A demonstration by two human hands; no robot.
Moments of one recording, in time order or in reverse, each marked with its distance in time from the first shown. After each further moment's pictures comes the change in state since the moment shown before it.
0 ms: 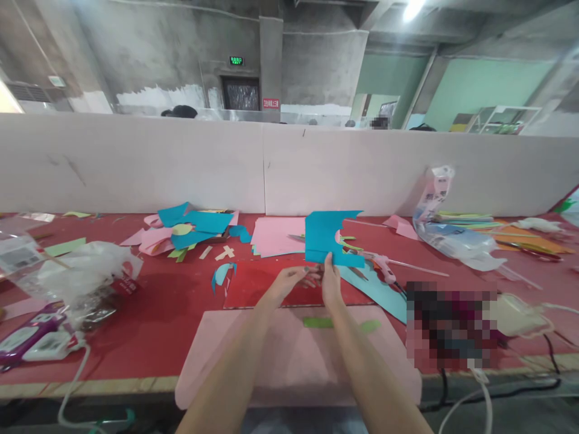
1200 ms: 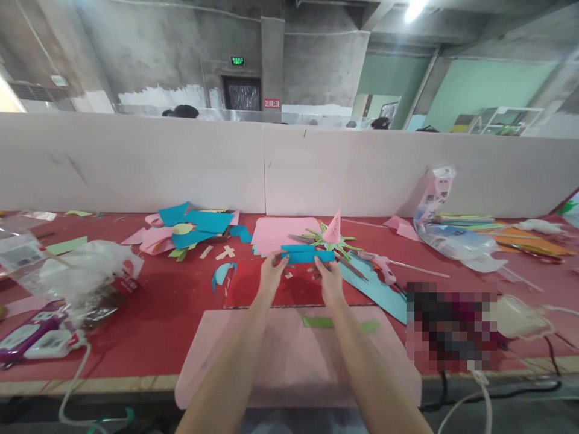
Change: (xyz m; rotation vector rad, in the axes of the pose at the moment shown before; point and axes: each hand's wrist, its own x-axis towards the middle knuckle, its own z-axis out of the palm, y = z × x) left_hand 0.015 -0.003 -0.027 0.052 0.591 0.159; right_hand 0.004 -0.002 0.000 0.181 -0.010 0.046
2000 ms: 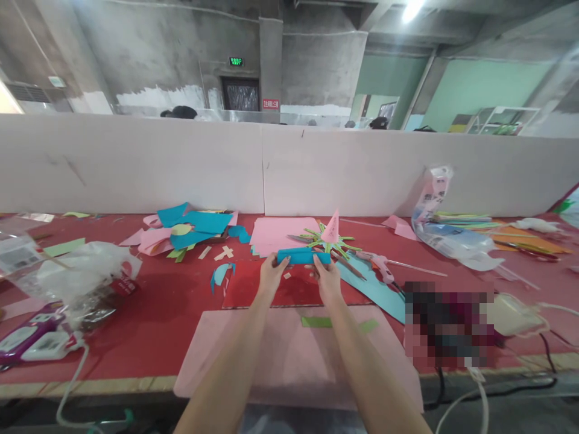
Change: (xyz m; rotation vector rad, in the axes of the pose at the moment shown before) left_hand 0.003 -0.007 0.000 0.010 0.012 0.047; right_hand 0.003 0.004 0.001 0.151 0.014 0.064
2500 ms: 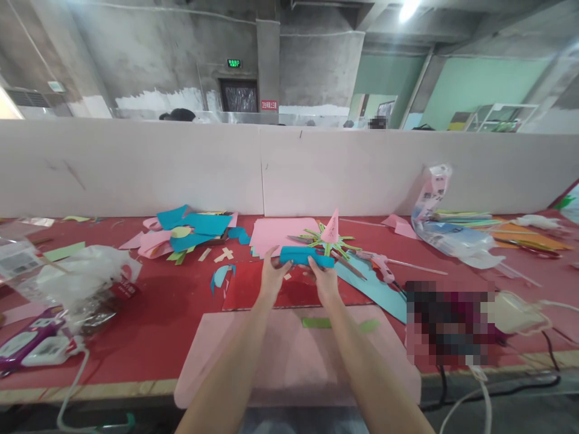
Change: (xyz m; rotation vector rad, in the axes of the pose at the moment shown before) left_hand -0.006 -0.005 0.004 -0.155 -0.040 -0.003; right_hand -0.005 0.000 0.010 -0.011 -0.012 0.061
